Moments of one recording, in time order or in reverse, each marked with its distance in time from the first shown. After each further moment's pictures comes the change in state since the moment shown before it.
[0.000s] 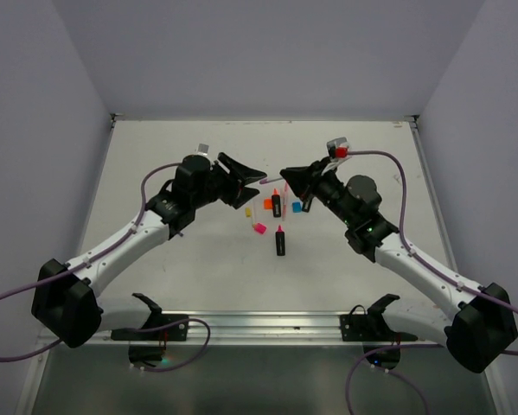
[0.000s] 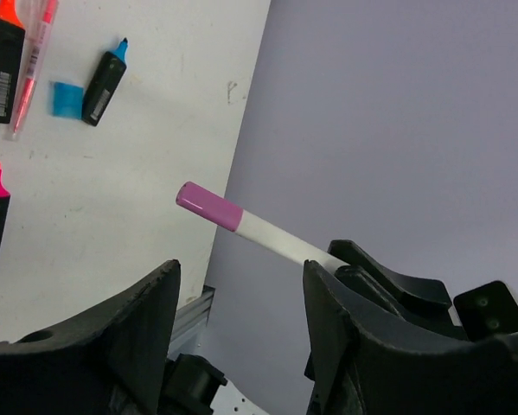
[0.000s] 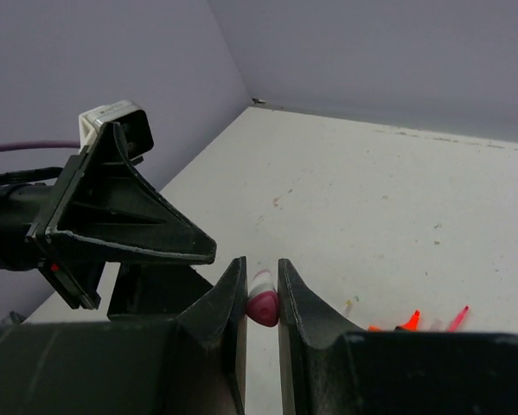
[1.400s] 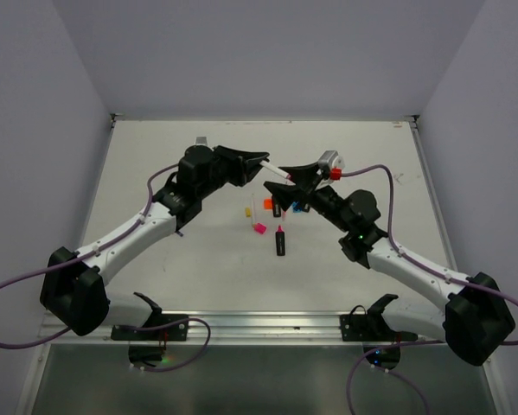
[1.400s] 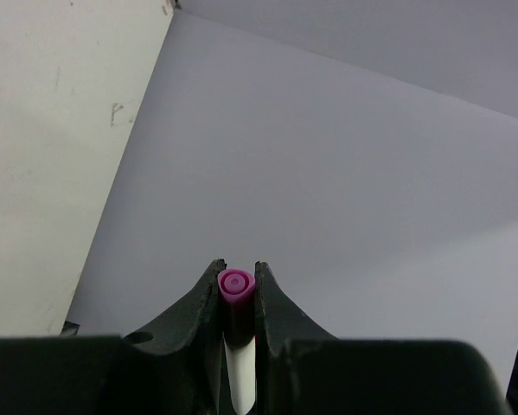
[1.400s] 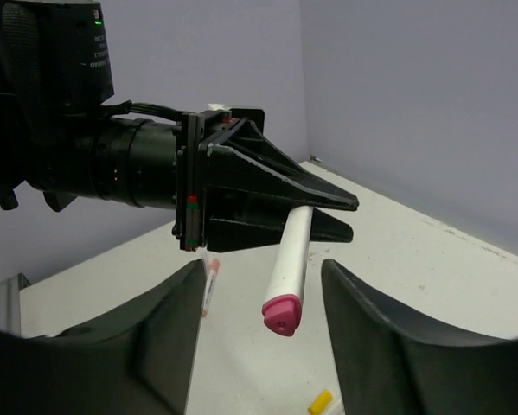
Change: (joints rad) left arm -0.007 0.087 0.067 0.176 -0.094 -0.332; right arm 0.050 0.044 -0.116 0.404 -0.167 -0.163
